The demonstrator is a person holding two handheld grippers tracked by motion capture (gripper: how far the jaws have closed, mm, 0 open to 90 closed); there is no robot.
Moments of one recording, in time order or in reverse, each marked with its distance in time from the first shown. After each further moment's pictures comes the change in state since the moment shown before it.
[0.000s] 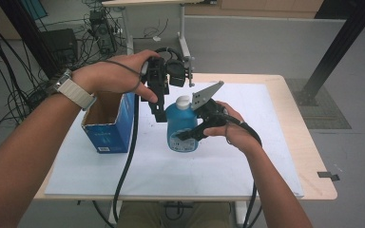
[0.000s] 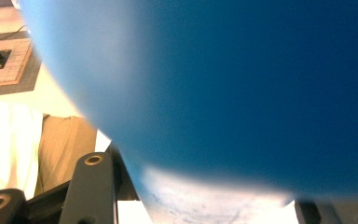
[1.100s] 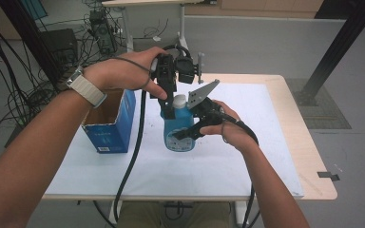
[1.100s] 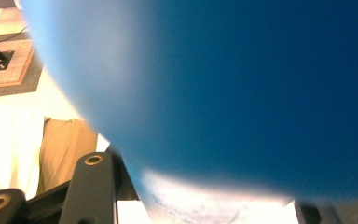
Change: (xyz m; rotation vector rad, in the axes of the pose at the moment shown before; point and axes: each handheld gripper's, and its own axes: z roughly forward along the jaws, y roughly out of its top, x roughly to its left) left arm 0.005 0.016 -0.002 -0.011 0.005 -0.004; right arm -0.001 0.007 0.006 0.001 0.013 0.002
